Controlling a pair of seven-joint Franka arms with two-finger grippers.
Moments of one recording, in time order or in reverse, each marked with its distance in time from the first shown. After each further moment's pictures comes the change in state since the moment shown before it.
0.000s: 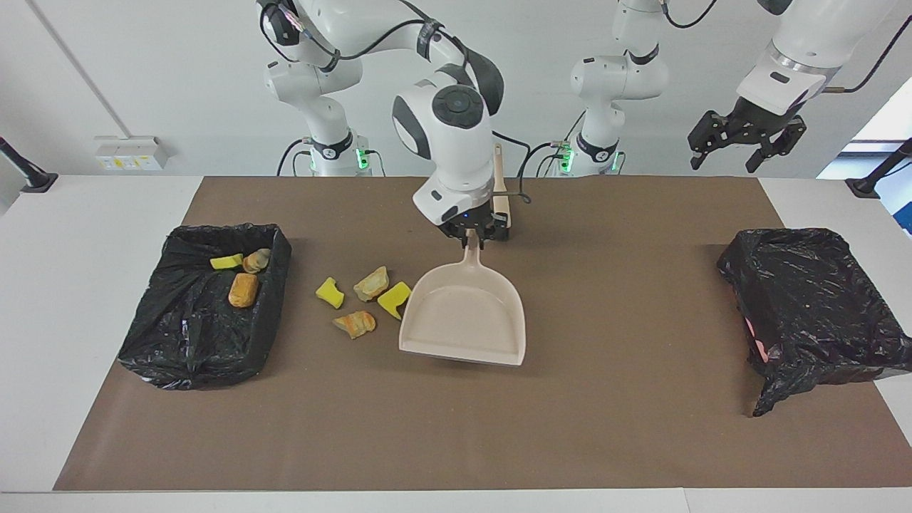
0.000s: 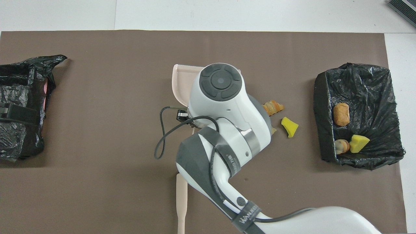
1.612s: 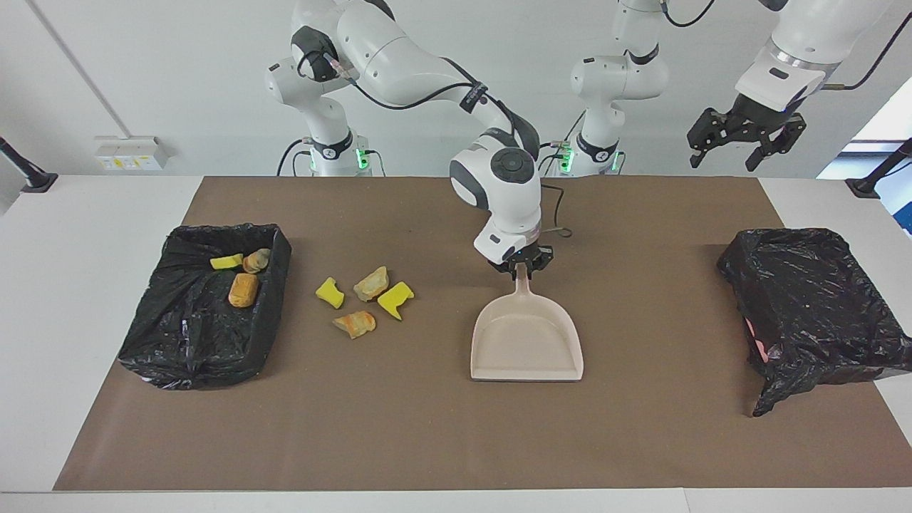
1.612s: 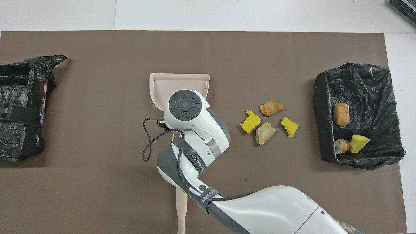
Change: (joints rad) left arm 0.000 -0.003 -0.006 0.003 0.000 0.000 0.000; right arm 0.078 0.163 -0.021 -0.006 -0.041 0.234 -0.063
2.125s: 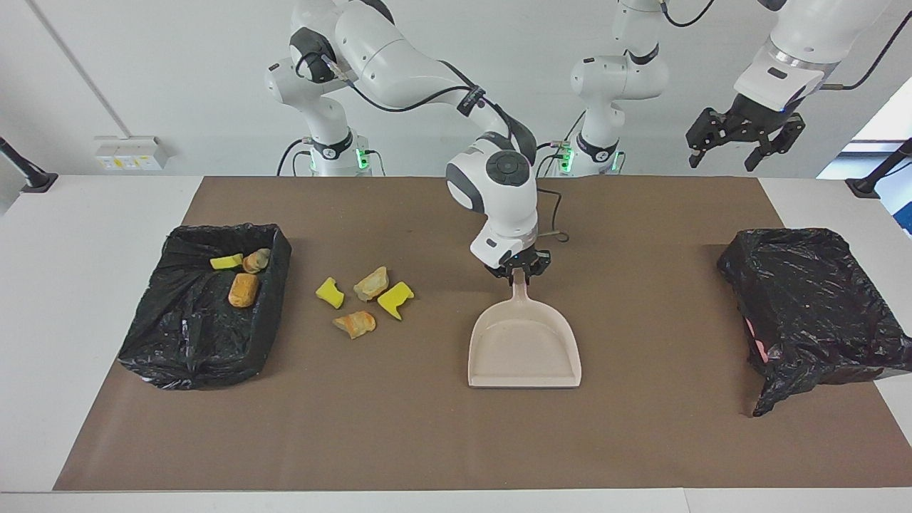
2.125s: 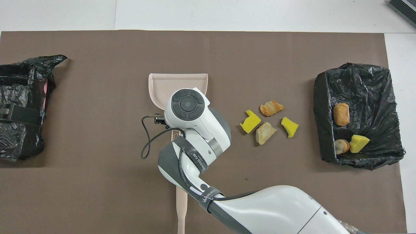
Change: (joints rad) left arm 0.000 -0.003 -0.006 0.000 0.000 0.000 0.000; right arm -0.010 -0.011 0.000 0.006 0.000 0.022 -0.021
